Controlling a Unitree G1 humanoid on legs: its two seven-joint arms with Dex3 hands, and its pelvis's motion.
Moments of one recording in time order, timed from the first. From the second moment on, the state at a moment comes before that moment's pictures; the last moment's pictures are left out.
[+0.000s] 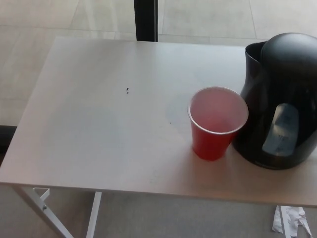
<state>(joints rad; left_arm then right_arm) 0.01 0.67 0.45 1.17 -0.12 -0.09 -0.26 0.29 -0.62 -0.61 0.73 0.13 -0.02 0.18</state>
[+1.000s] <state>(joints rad) -0.03 0.69 0.52 1.23 -0.20 -0.11 -0.37 0.04 -0.77 -0.84 0.35 0.41 0.11 0.29</state>
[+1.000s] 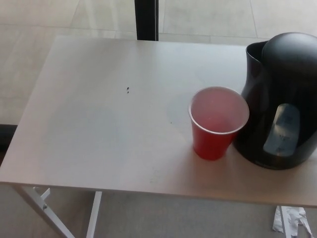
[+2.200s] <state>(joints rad) -0.02 0.69 0.48 1.23 -0.22 -0.12 -0.39 -0.14 -0.80 -0.25 0.18 0.30 0.33 0.39</state>
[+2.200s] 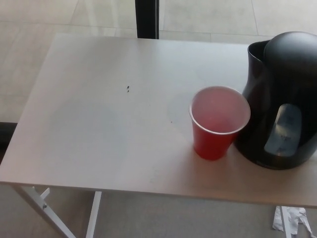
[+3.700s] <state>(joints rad) -0.03 0.69 0.42 1.23 -0.21 -0.14 -0.38 -0.21 -0.70 -0.16 0.15 0.10 0.30 0.34</state>
